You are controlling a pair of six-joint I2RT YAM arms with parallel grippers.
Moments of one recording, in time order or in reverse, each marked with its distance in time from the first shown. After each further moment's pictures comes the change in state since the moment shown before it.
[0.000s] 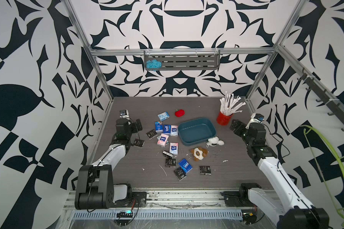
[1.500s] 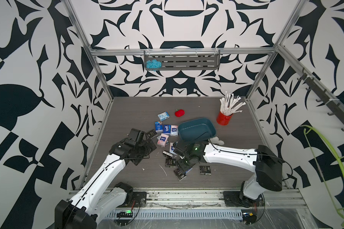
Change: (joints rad) left arm -0.390 -0.349 0.085 -1.051 0.164 -0.790; right arm 1.078 0.761 0.507 -0.615 -0.043 -0.137
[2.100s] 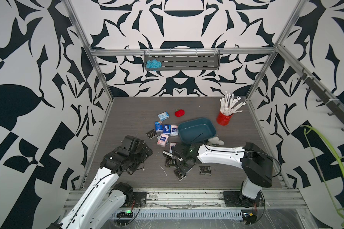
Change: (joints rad) left arm 0.000 -0.184 -0.035 -0.119 -0.001 -0.068; right arm 0.000 0.105 -0.036 0.077 0.023 -0.077
